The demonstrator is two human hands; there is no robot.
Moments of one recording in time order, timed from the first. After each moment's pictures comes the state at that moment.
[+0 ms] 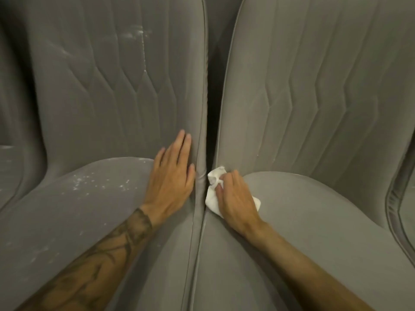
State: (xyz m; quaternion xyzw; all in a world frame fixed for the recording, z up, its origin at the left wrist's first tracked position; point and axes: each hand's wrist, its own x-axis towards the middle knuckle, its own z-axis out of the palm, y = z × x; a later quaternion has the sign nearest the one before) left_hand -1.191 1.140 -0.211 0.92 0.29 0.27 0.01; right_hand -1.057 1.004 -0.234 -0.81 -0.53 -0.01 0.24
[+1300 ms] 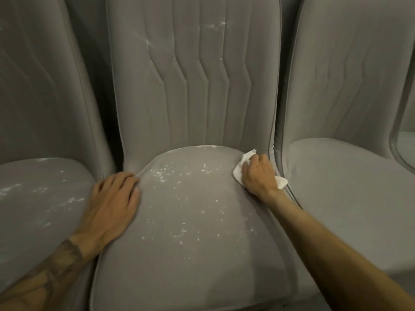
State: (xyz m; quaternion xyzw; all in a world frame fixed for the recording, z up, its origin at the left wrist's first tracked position) left_hand -1.508 1.343 -0.253 0.95 0.27 0.16 0.05; right_hand -1.225 1.115 -0.240 -0.95 -0.26 -0.05 0.15
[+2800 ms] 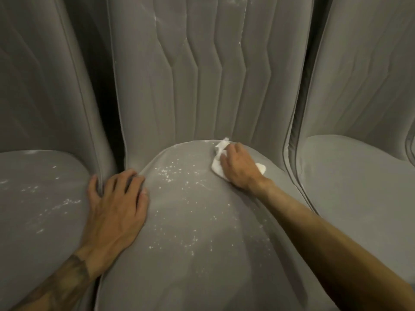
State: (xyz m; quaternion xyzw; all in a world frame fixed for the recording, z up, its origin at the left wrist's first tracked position) left_hand -1.501 1.349 -0.274 0.94 0.28 0.19 0.01; right_hand -1.228 1.187 -0.246 -0.90 -0.41 -0.01 0.16
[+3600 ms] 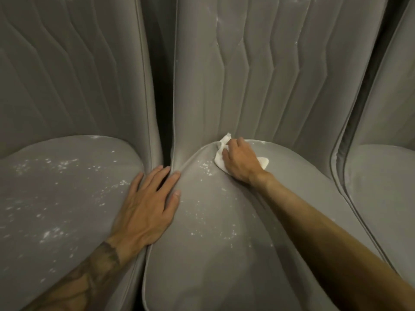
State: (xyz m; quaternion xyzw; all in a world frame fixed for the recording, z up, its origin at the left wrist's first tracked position) left_hand -1.541 1.362 -0.276 0.95 0.27 0.11 0.08; right_hand -1.269 1.270 -0.248 -0.87 -0.47 -0.02 0.15
